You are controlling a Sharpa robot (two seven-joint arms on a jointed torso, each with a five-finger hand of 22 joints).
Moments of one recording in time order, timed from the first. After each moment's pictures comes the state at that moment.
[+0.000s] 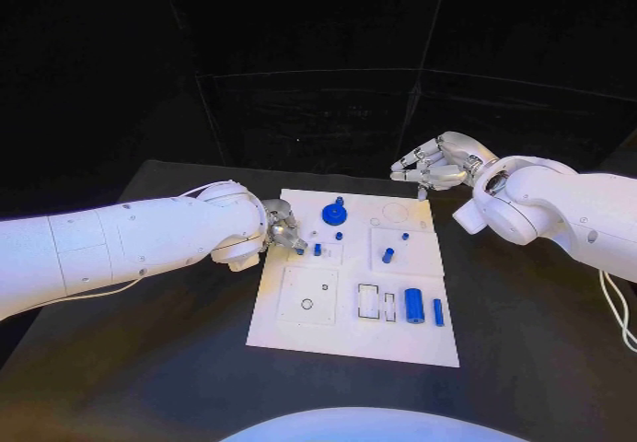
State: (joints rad) left arm 1.35 -0.69 -0.23 1.44 -0.95 -0.06 -0.56; left_hand 1.18 -0.11 0.64 0.11 0.15 0.83 0.07 0.71 0.60 1.30 -0.02 1.14 0.99 1.46 -0.06 1.57 1.31 0.07 1.39 0.05 1.32 1.30; right arm 1.35 -0.78 -0.10 1.39 -0.71 -0.28 0.05; right_hand 1.36 -0.02 0.03 0.09 0.30 0.98 0.14 0.12 0.07 1.25 0.05 0.95 1.04 1.46 -0.03 1.25 1.16 0.18 1.11 0.08 0.88 0.43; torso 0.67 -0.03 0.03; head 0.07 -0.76
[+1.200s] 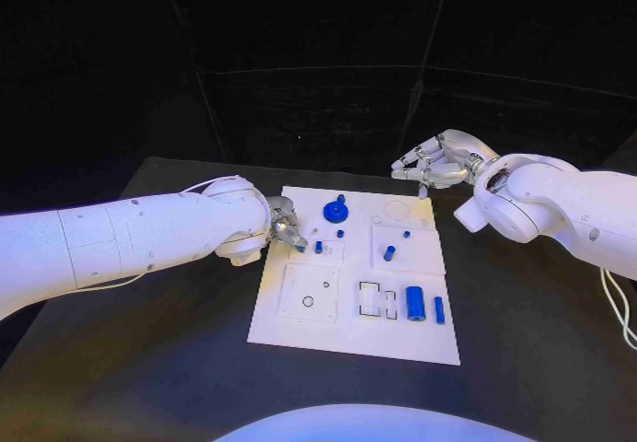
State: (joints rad) left arm 1.35 -0.67 -0.23 1.41 -0.99 -0.02 -0.58; left_hand 1.17 -0.10 0.65 0.11 0.15 0.83 0.06 0.71 0.60 1.30 -0.02 1.14 0.99 1.46 -0.06 1.57 1.31 0.07 1.39 0.05 1.32 1.30; right arm 1.35 -0.78 -0.10 1.39 -0.71 -0.27 0.05; right_hand 1.36 -0.02 0.03 0.09 0.30 0.98 0.14 0.13 0.07 1.25 0.05 0.95 1.04 1.46 -0.03 1.25 1.16 0.18 1.11 0.08 0.88 0.43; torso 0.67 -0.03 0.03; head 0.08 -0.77
